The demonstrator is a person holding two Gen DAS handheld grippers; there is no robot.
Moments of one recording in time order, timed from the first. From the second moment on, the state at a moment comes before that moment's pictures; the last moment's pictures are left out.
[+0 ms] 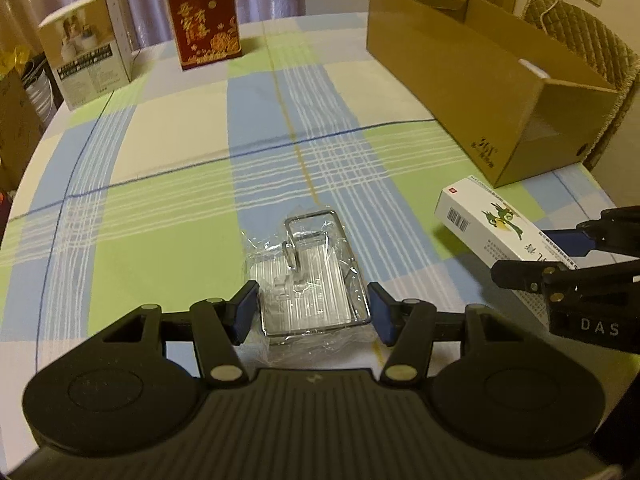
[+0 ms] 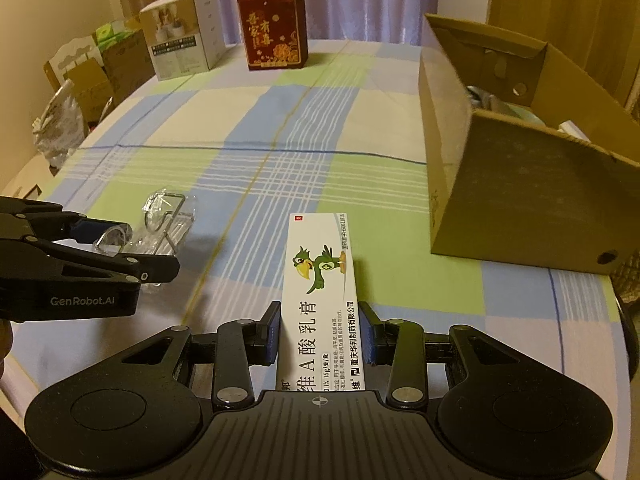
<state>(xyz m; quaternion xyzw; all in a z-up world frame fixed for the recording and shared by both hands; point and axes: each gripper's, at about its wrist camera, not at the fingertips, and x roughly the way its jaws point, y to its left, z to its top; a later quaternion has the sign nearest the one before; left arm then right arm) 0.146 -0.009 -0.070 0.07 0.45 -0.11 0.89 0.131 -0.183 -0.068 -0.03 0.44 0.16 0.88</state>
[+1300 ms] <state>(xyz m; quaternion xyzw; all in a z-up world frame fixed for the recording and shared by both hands) 0.191 -0.161 0.065 0.09 0.34 -0.23 0.91 0.162 -0.338 0.080 0.02 0.32 0.06 0.94</state>
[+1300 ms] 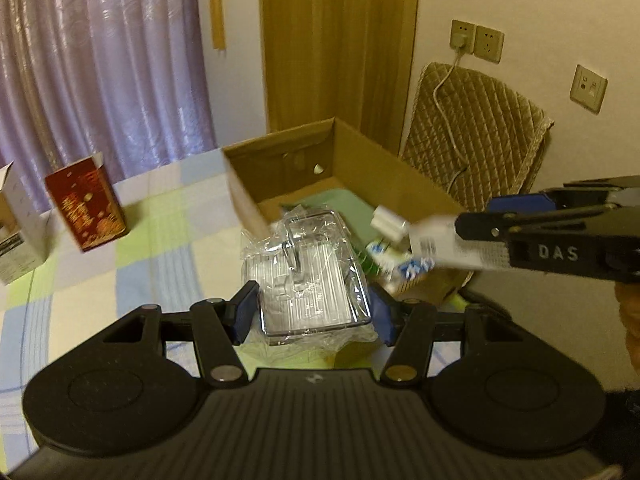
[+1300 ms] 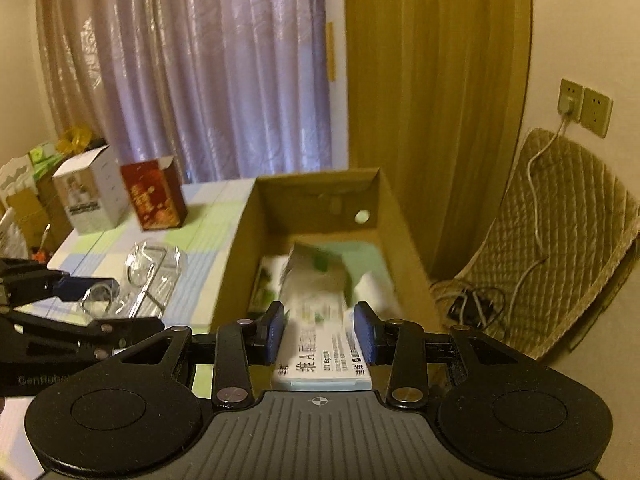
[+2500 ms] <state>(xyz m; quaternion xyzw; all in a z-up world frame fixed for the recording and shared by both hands) 0.250 -0.212 0.043 0.10 0.35 -0.26 0.89 0.175 -0.401 0.063 -0.06 0.32 0.12 0.94</state>
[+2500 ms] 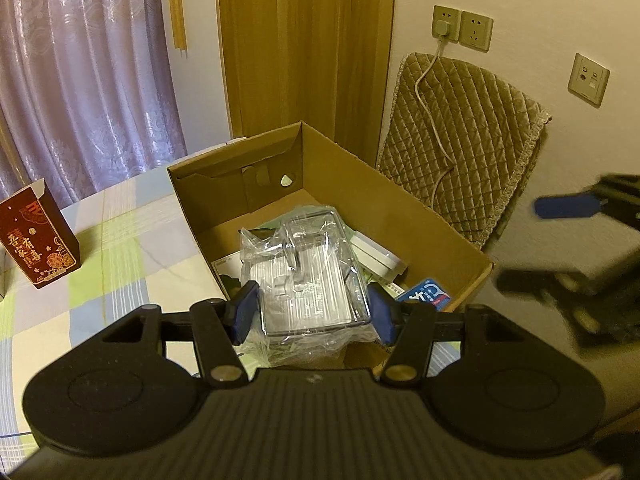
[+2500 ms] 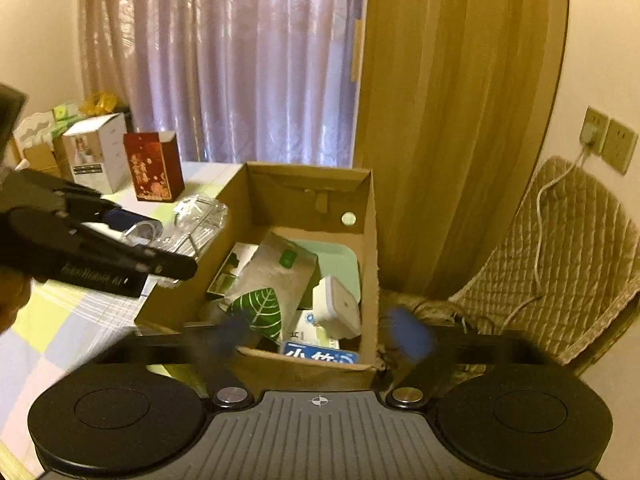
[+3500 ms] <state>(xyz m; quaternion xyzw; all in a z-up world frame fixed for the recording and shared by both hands) 0.246 -0.201 0.043 0.09 0.35 -0.26 0.90 0.189 -0.404 -0.080 -0.22 0.54 0.31 0.75</state>
